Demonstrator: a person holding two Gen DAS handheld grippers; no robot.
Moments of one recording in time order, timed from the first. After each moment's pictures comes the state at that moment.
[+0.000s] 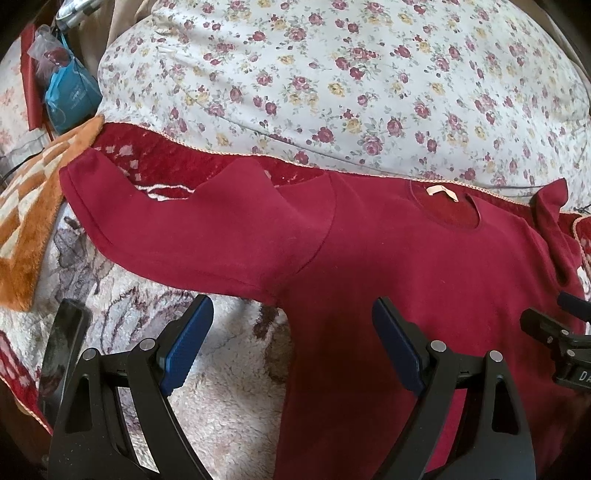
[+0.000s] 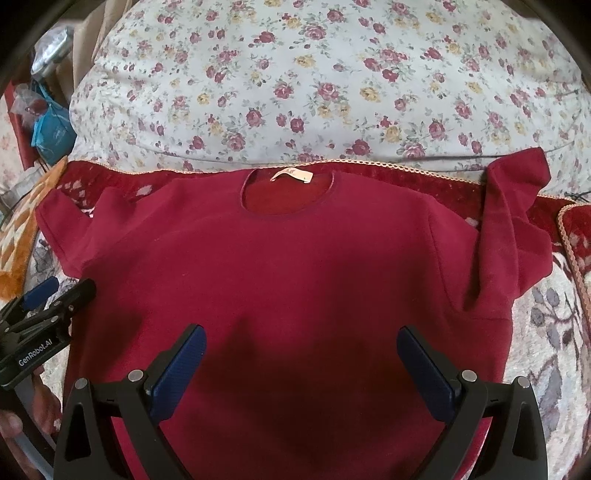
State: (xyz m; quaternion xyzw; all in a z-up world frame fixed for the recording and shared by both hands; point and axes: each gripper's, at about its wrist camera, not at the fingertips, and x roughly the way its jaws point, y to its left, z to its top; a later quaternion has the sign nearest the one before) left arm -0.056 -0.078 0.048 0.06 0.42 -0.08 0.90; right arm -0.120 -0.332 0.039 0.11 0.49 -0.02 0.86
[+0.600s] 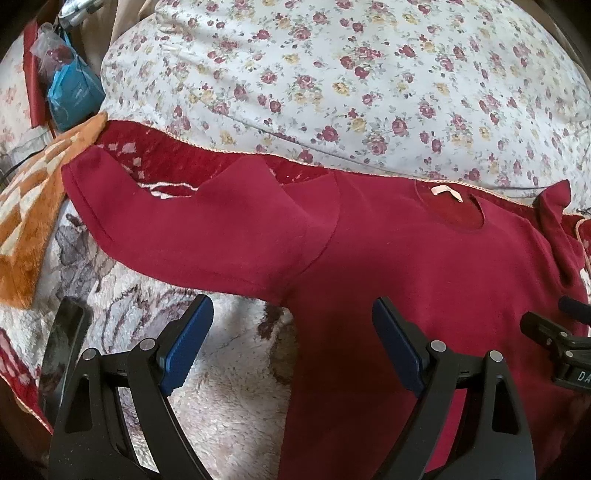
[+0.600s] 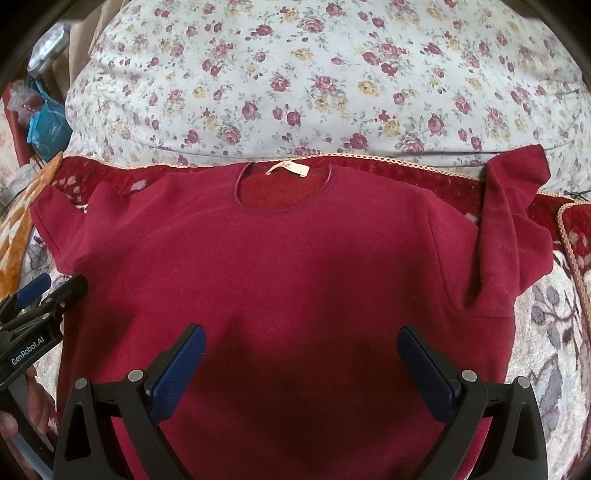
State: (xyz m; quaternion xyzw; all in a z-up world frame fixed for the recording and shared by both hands) left arm -0.054 -0.073 0.045 0.06 0.42 -0.07 0.90; right arm -0.117 -0.333 0.035 0.10 0.50 -0.02 0.86
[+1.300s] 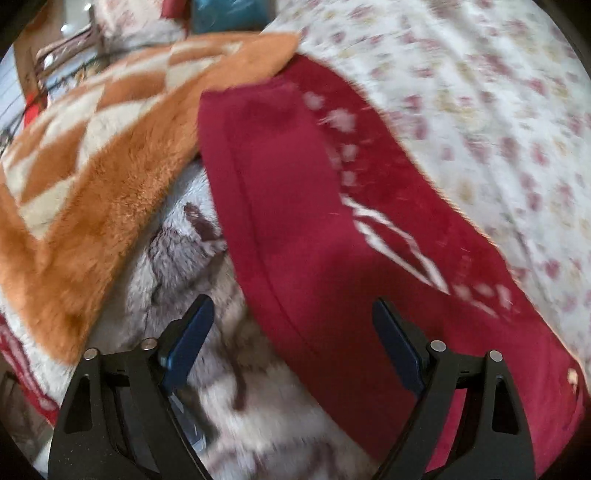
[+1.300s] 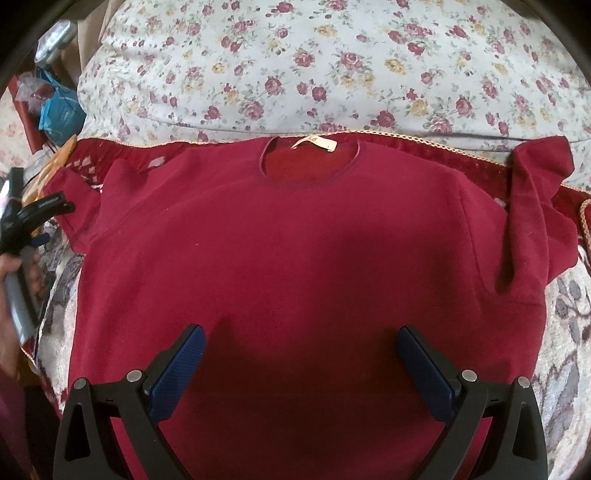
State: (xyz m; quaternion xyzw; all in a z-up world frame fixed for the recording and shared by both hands) left arm 0.096 0.110 0.021 -0.10 0.47 0.19 0.86; right arm -0.114 -0.324 0.027 0.12 0.53 0.02 0.84
